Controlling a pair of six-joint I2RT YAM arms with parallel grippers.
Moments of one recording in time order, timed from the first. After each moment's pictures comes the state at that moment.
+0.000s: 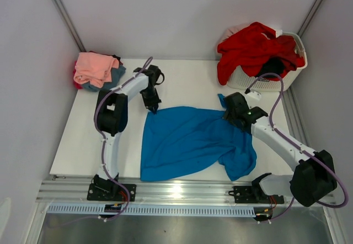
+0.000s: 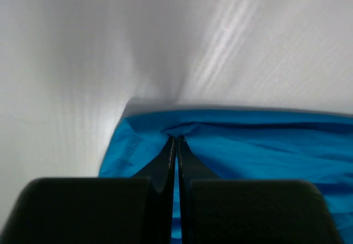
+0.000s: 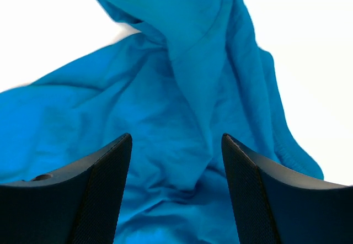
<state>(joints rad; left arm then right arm) -0.34 2.22 1.79 -1.05 -0.02 -0.66 0.50 1.27 0.96 -0.68 0.53 0.87</state>
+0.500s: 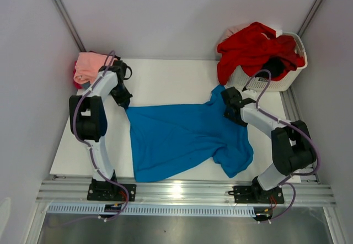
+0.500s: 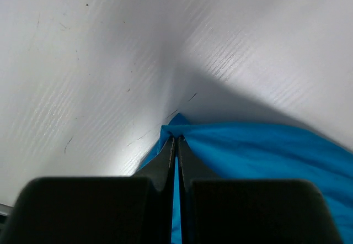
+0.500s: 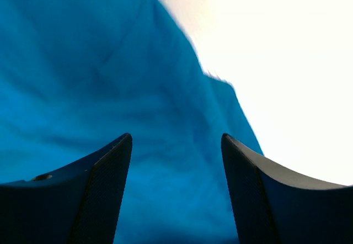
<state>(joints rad) -0.06 2.00 1.63 -1.04 -0.14 -0.68 0.40 1.59 1.01 -0.59 0.57 0.83</state>
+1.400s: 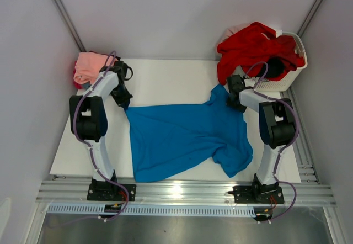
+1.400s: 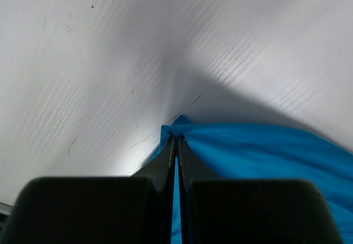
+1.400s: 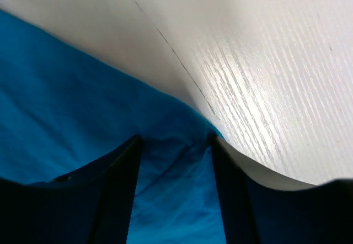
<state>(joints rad) -0.06 2.00 1.62 -1.03 -0.18 -0.68 0.23 1.95 1.27 -0.41 0.44 0.65</state>
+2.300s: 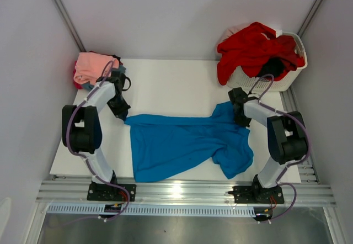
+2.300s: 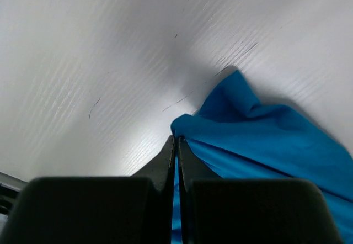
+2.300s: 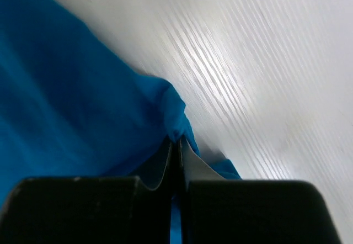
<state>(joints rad) -0.06 1.82 1.37 -1.00 -0.18 -0.71 0.25 1.76 1.06 -0.58 0.51 0.76</state>
